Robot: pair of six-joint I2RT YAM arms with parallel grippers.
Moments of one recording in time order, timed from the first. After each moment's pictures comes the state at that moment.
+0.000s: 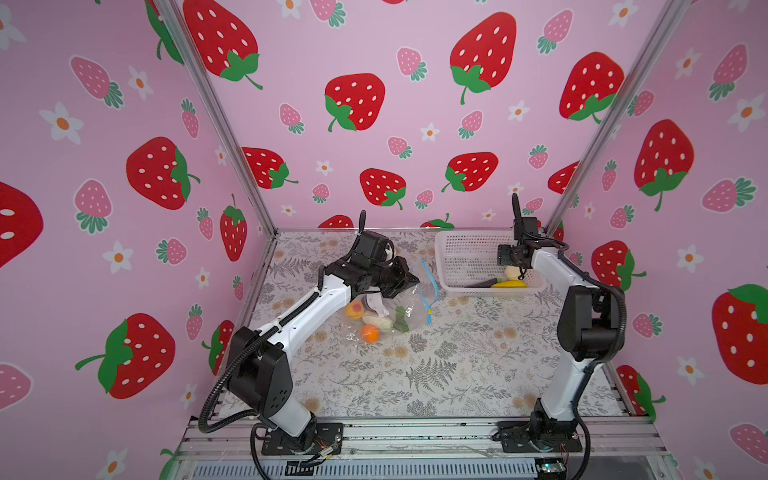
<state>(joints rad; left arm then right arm) -0.52 1.59 1.38 -0.50 0.54 -1.06 0.12 1.94 1.56 -0.53 0.22 0.08</state>
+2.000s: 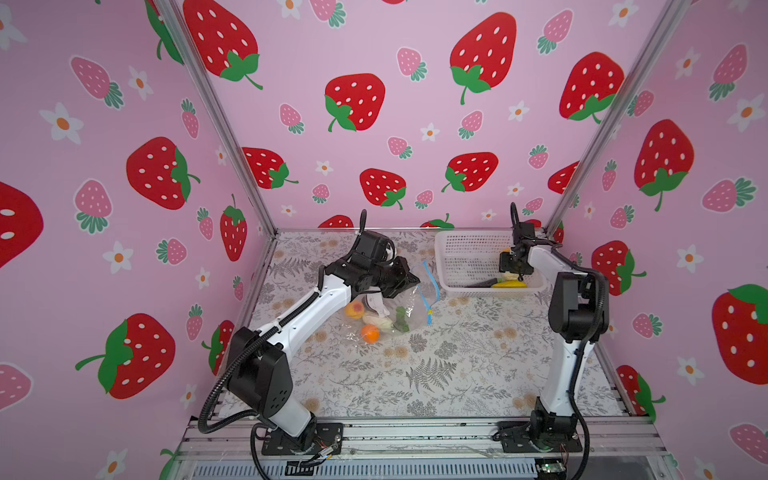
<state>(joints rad) -0.52 1.59 1.38 -0.50 0.54 -1.05 0.07 2.13 1.67 -0.60 0.13 0.08</state>
